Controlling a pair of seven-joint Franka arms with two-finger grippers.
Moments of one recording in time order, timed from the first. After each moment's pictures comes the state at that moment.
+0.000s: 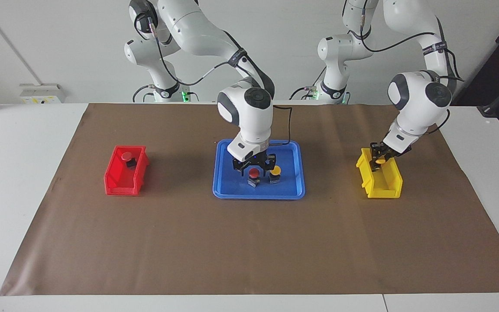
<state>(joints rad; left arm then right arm) 0.02 -0.01 -0.04 -2.23 0.00 2.15 0.08 0.60 0.45 0.03 -1.64 -0.07 2.14 0.70</state>
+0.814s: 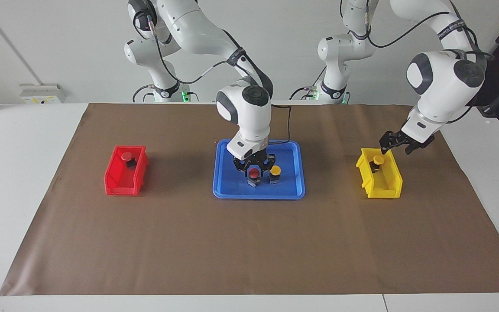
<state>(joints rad) 0.03 -0.01 -0.06 -1.86 0.00 1.81 0.11 0.60 0.44 0.02 -1.67 -0.07 2.19 0.70</state>
